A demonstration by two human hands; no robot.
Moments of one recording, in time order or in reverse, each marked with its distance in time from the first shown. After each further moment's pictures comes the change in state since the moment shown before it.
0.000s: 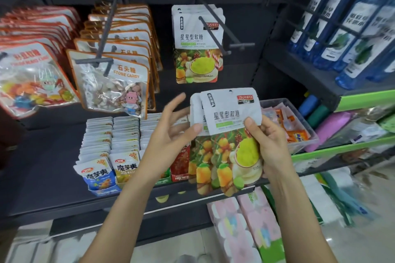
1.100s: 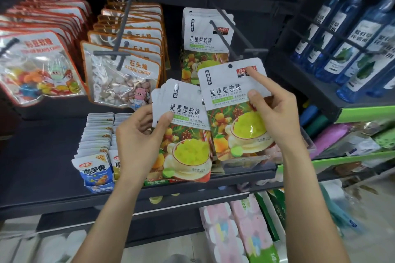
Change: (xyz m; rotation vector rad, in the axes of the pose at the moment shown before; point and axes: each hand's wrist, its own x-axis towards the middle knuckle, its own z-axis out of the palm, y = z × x) left_hand -0.005 -0.006 -0.025 0.212 0.530 0.181; right_hand 0.042 -0.047 0.012 -0.566 -0.110 -0.440
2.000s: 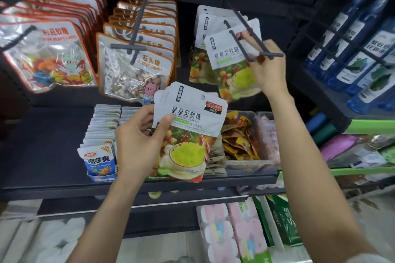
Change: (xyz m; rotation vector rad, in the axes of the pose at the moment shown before) left_hand -0.006 -0.001 -0.011 0.065 -0.015 0.012; right_hand 0.109 0.031 0.022 -0.468 0.027 -0.148
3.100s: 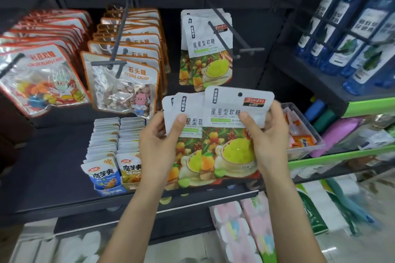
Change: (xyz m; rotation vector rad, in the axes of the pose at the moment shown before) left_hand -0.005 0.013 0.032 -0.292 -0.060 -0.143; right_hand -0.147 -0.054 -0.012 0.721 0.183 0.447
